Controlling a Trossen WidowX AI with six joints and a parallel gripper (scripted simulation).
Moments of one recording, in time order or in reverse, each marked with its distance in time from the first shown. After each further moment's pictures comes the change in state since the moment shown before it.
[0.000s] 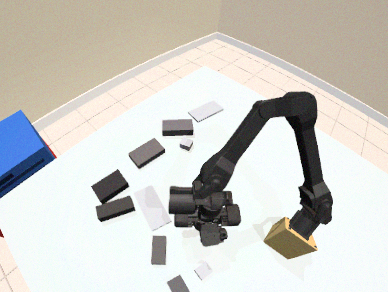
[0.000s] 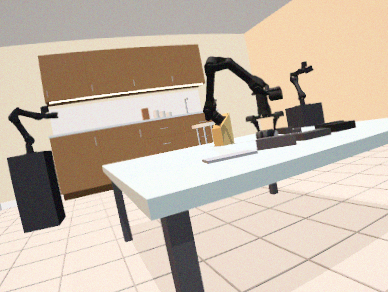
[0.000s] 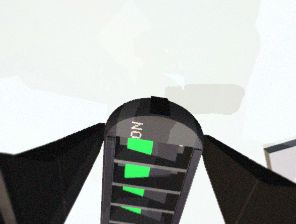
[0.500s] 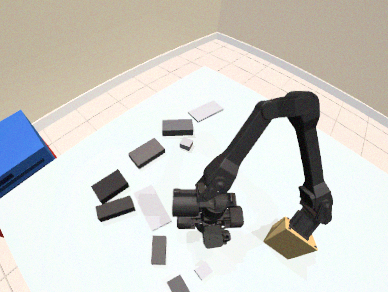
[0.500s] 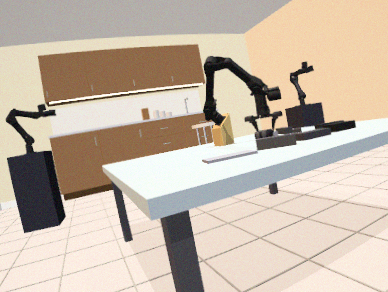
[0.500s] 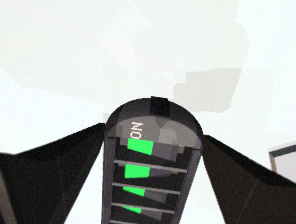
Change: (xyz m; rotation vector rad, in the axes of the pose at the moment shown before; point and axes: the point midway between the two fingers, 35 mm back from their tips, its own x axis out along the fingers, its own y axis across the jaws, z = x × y) arm 0.000 0.008 0.005 0.005 0.002 -0.003
